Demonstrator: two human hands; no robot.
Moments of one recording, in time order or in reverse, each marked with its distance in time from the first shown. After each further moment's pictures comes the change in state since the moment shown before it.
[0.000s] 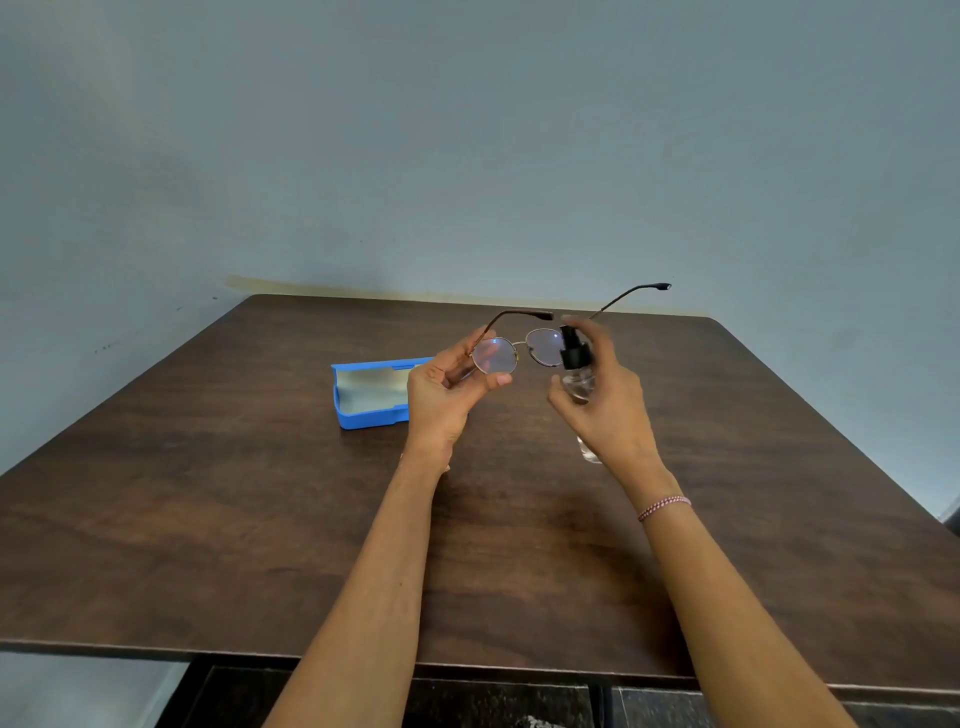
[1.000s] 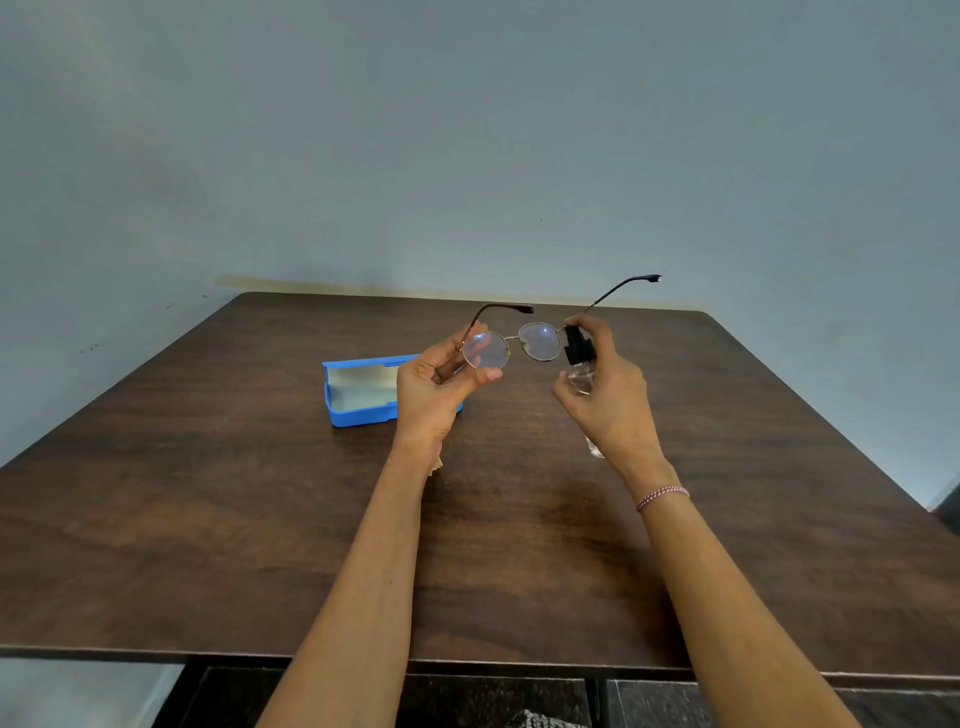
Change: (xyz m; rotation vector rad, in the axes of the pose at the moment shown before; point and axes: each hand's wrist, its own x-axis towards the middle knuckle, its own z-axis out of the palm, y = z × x) left_hand -0.002 0.003 -0.003 -0.022 -0.018 0.007; right_hand 0.004 0.010 -0.005 -0.127 0.007 0.078
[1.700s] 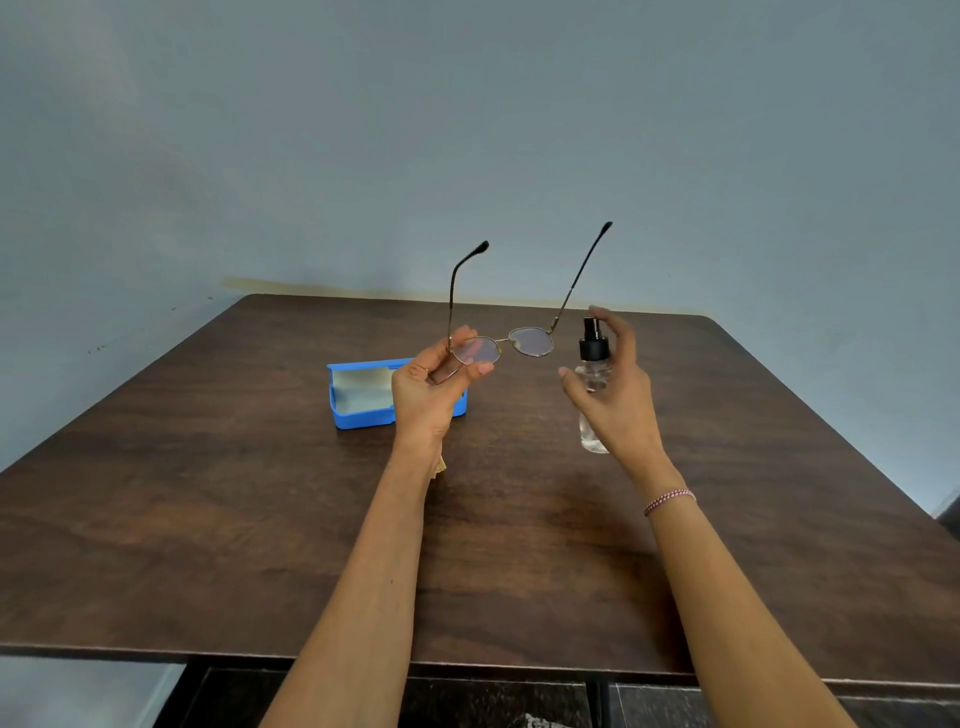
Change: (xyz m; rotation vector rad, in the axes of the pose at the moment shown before) left_hand 0.004 0.001 -0.002 -0.026 0.111 -0.035; right_hand 0.000 0.010 0.000 0.278 0.016 -0.022
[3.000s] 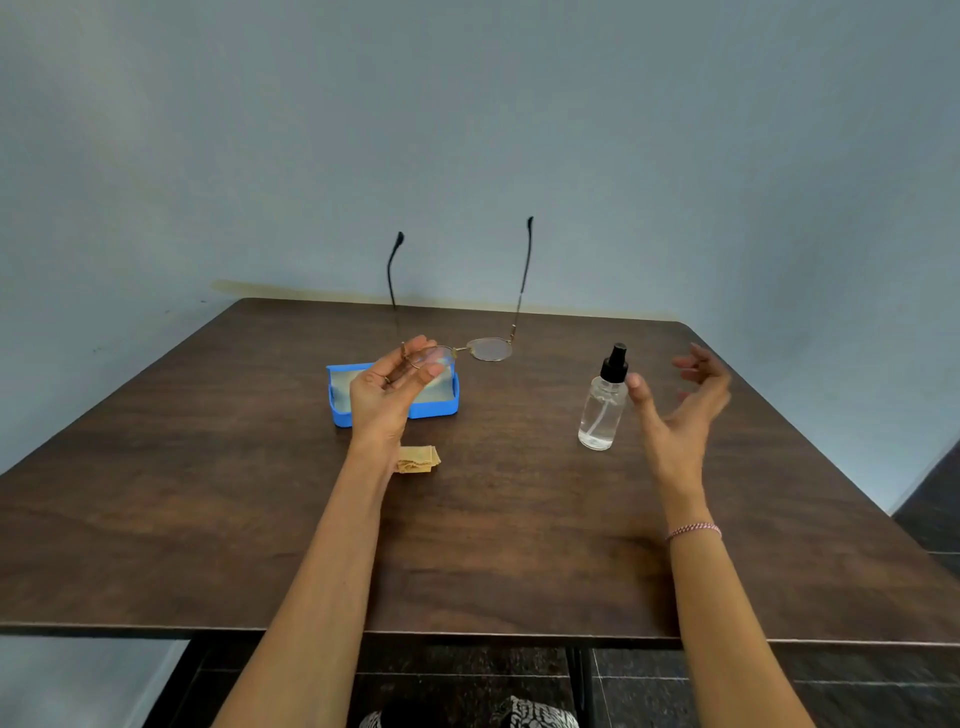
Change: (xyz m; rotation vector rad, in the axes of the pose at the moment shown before) left_hand -0.002 0.007 -0.038 -0.083 -0.011 0.003; right_hand -0.035 0.001 -0.045 0.091 0.432 0.133
